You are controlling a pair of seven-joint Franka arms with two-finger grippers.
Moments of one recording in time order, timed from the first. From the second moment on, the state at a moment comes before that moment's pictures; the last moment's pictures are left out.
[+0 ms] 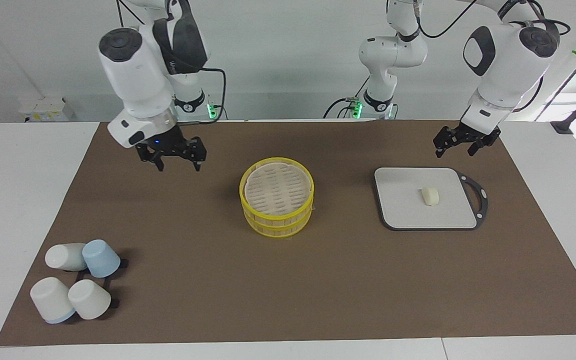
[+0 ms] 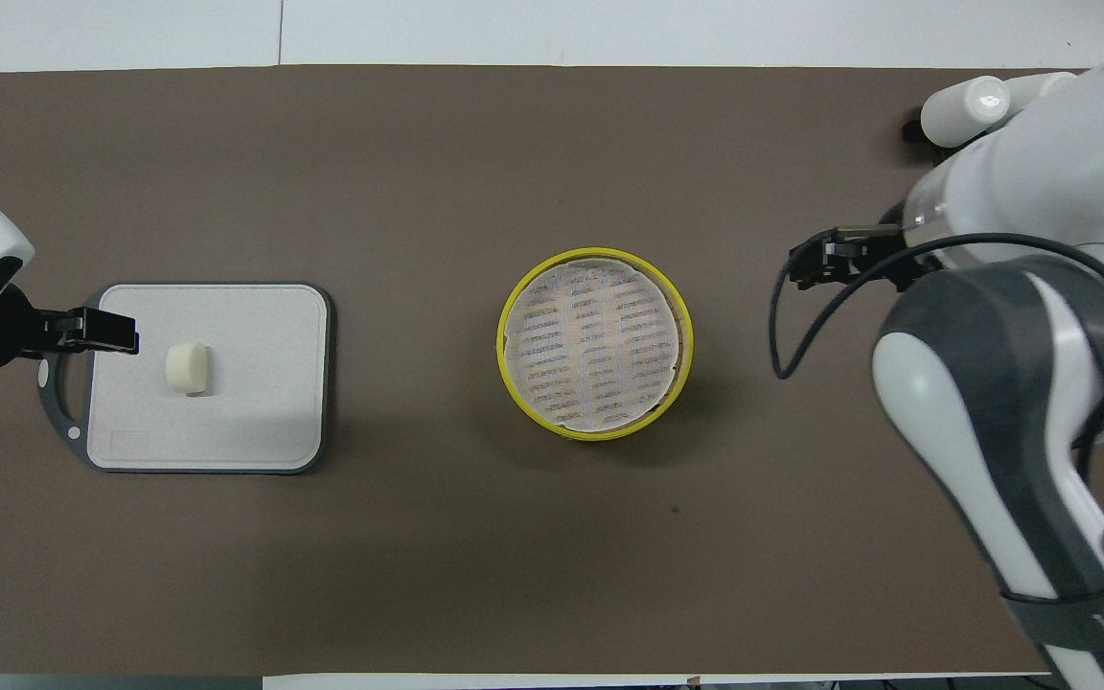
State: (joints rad) left arm -0.10 -0.10 0.10 -1.99 0.01 1.88 0.02; right arm 0.27 0.12 -0.01 -1.67 0.02 1.80 0.33
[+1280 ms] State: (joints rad) left arm -0.06 0.06 0.10 -2.30 0.01 2.40 0.11; right arm 0.67 0.49 -0.01 -1.42 0.02 1.95 0.73
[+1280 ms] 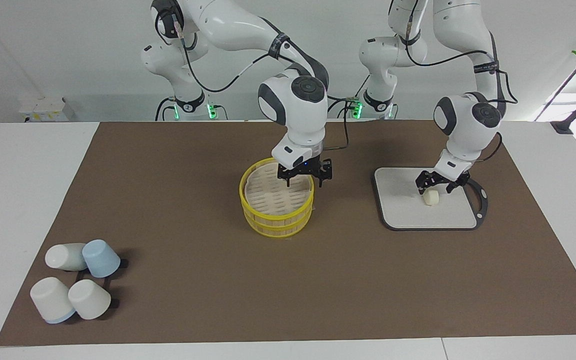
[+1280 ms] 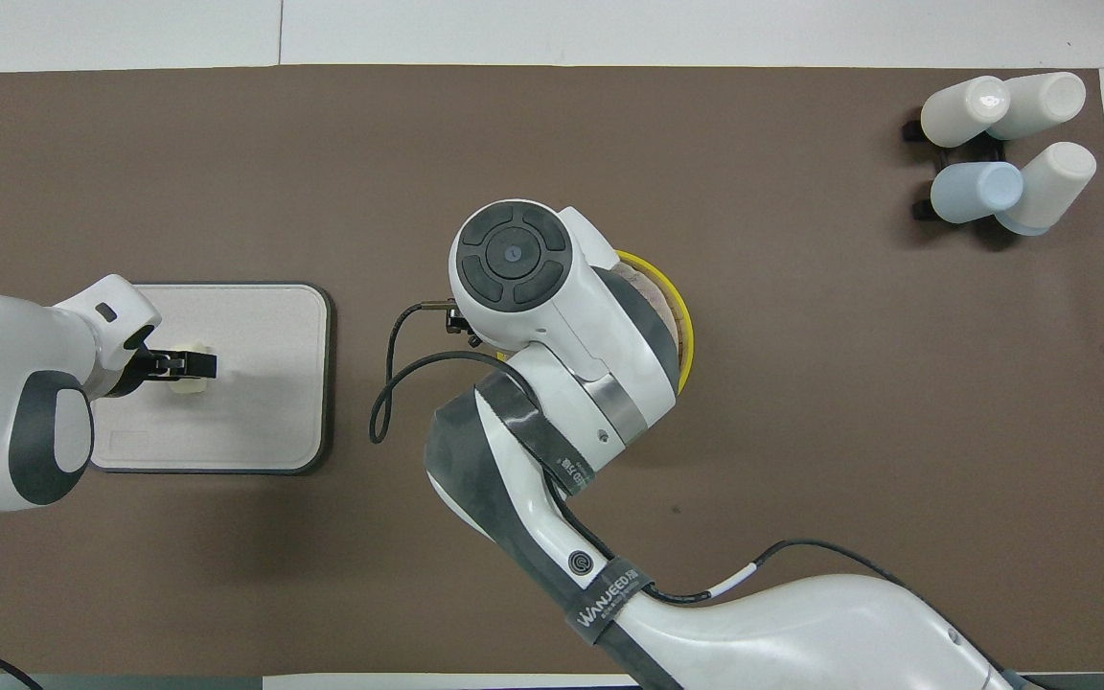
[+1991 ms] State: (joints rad) left arm -0.06 0.11 0.09 -2.31 0.01 2.44 0.12; right arm 0.70 0.54 -0.02 -1.42 0.01 1.99 0.74
